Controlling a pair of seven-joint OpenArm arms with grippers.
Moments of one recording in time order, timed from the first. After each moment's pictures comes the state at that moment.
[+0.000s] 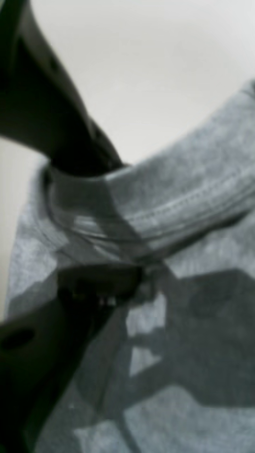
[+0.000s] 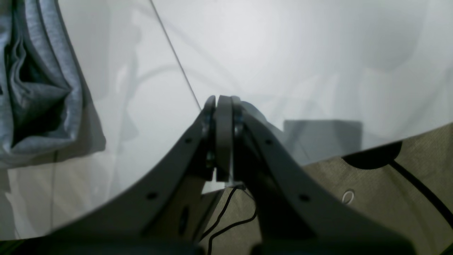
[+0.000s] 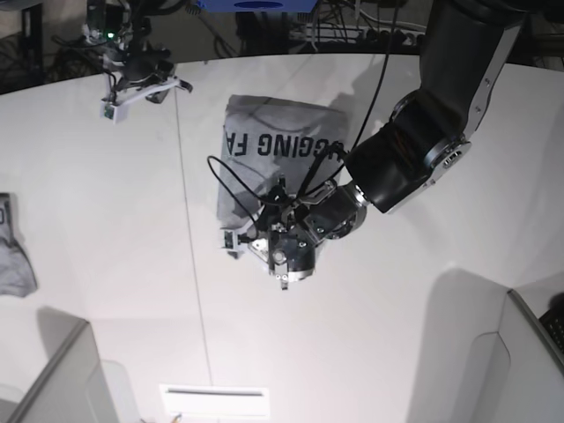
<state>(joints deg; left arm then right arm) -39.7 -4.3 58.3 56.9 -11.4 -39.6 59.3 -35.9 3.3 8.2 110.5 25.9 -10.0 -43.7</state>
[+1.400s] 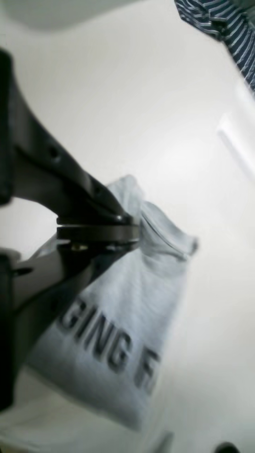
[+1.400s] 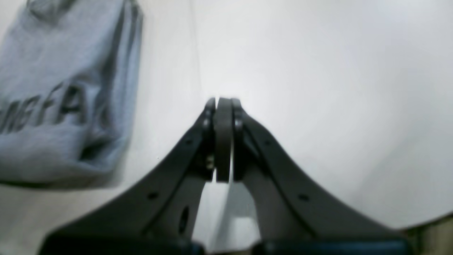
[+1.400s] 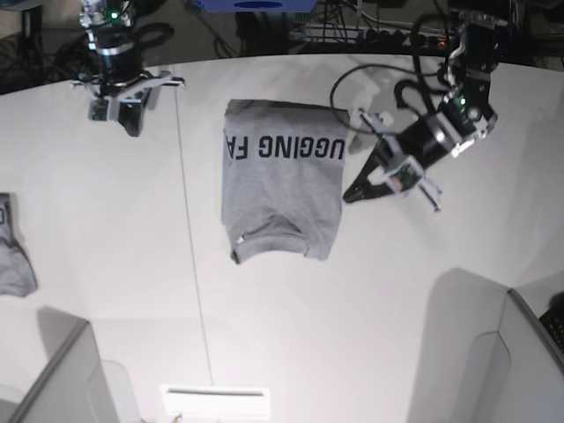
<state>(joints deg) 18.3 -22.4 -1.7 105.1 -9.7 -40.1 6.1 -42.6 14.7 -1.8 113.8 13.9 -9.8 -9.8</state>
